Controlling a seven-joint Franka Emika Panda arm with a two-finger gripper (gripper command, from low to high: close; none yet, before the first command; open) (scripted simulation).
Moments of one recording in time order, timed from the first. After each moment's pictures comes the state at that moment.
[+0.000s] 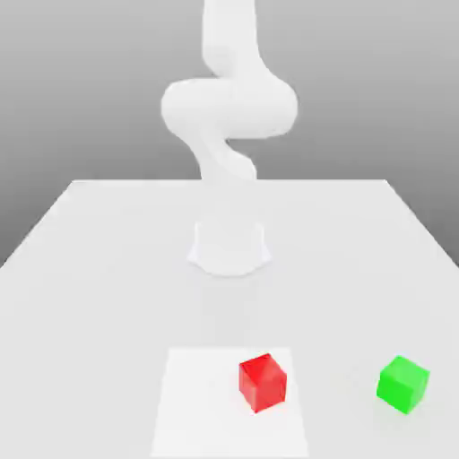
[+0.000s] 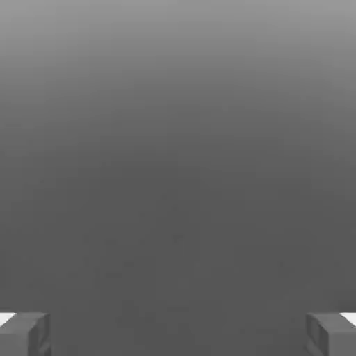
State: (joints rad) arm 0.02 -0.71 -0.01 -2.34 0.00 2.35 0.76
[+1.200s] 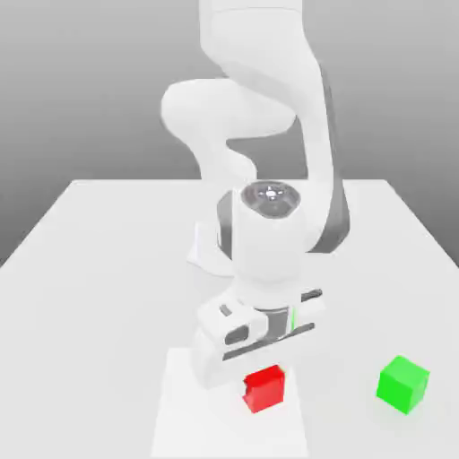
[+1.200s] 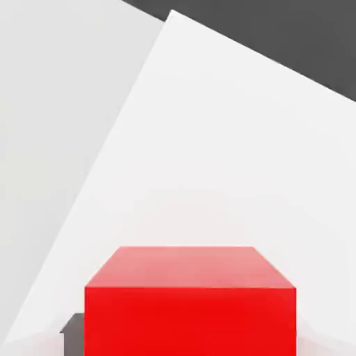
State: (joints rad) arm 0.13 0.21 -0.01 -2.70 0.01 2.91 0.43
